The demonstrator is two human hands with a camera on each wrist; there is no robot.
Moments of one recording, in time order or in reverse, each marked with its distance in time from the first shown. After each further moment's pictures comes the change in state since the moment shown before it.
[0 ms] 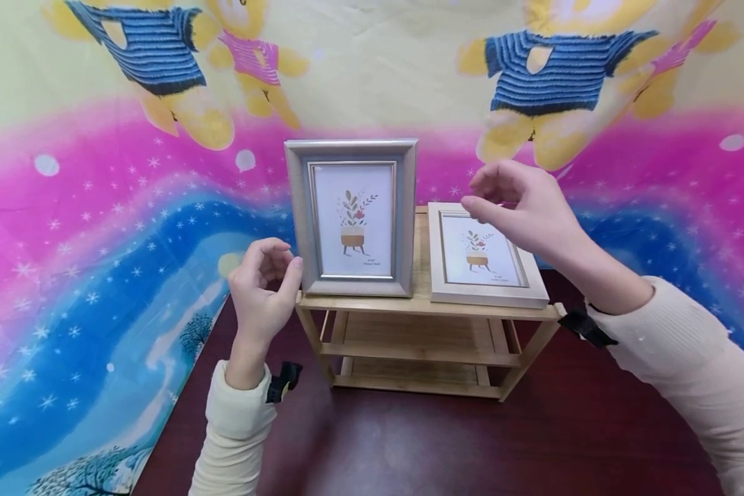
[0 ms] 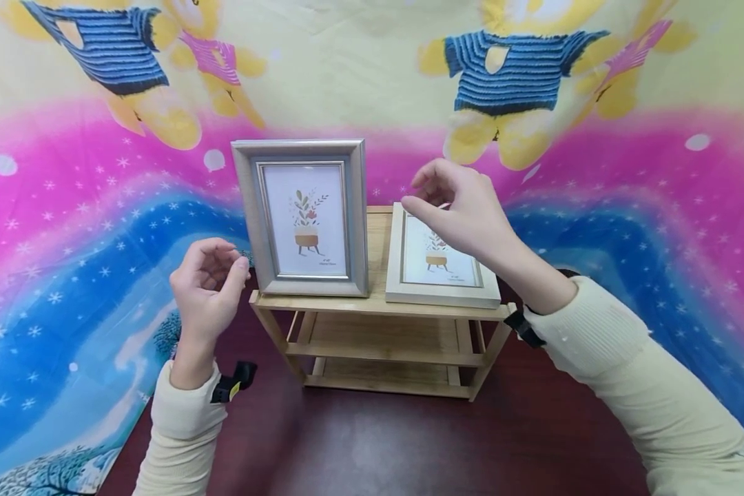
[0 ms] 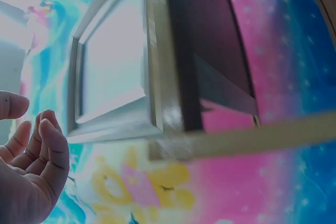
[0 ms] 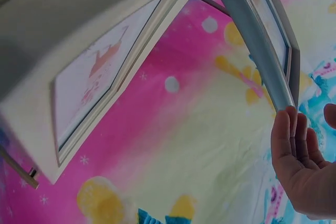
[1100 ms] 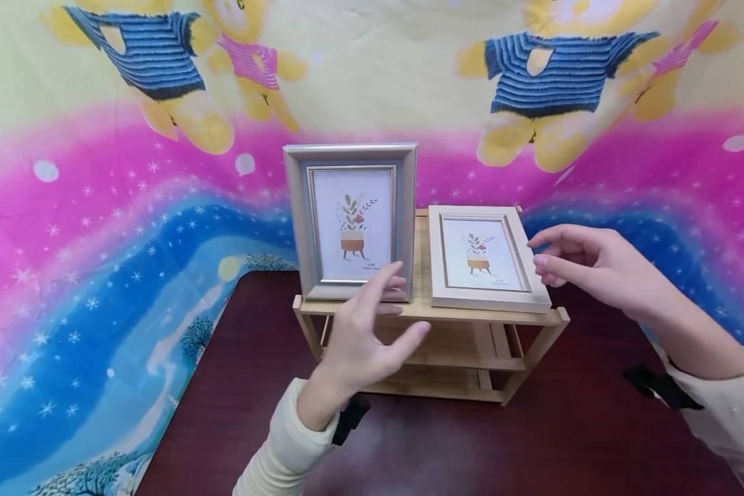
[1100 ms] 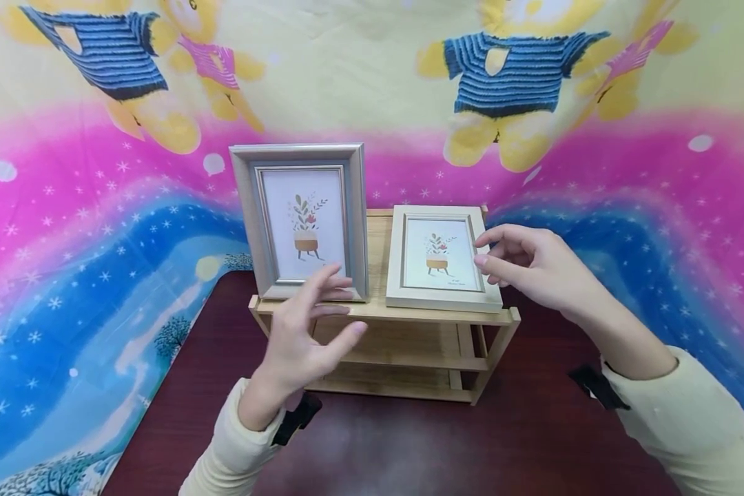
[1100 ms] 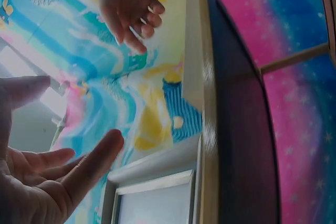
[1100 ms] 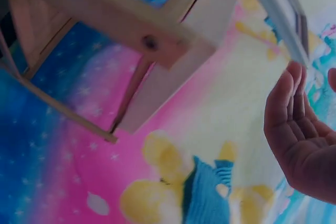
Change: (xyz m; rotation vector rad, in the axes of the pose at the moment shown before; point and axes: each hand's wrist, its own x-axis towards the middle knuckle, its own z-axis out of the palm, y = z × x) left_hand -0.029 0.067 0.074 -0.112 -0.362 0.031; right_hand -0.056 0.067 -0.041 0.005 -0.195 0.108
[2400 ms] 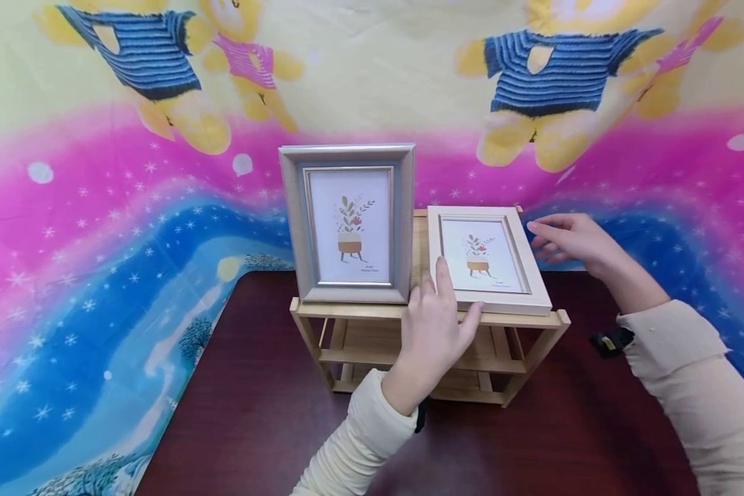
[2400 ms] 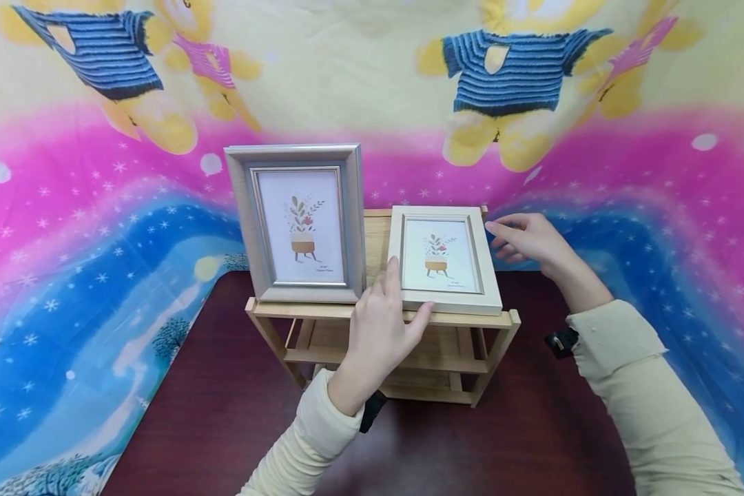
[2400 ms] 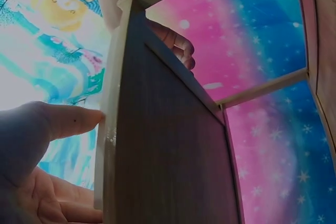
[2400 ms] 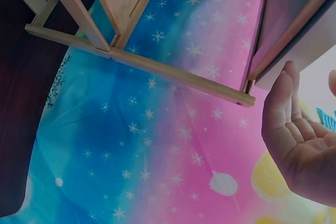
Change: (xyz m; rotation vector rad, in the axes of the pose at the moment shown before) left_hand 0.017 -0.004 0.096 0.789 -0.093 -0.283; right_hand 0.070 0.094 -0.007 0.092 -0.051 0.371
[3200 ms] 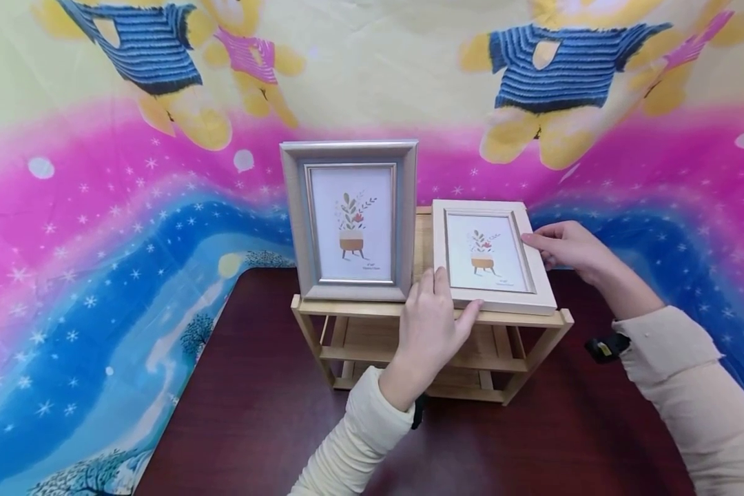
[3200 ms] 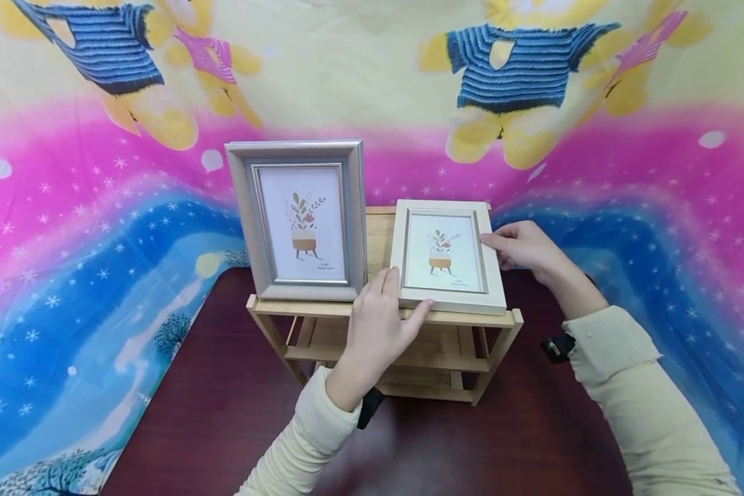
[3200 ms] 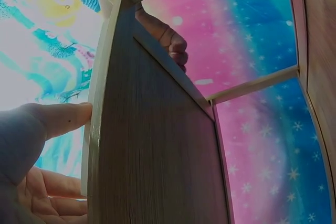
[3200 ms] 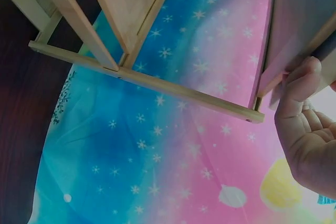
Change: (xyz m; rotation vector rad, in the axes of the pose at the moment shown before) left_hand 0.000 -0.009 0.003 -0.012 -0.018 0.050; right_hand 0.003 0.001 0.013 0.003 -0.069 -0.011
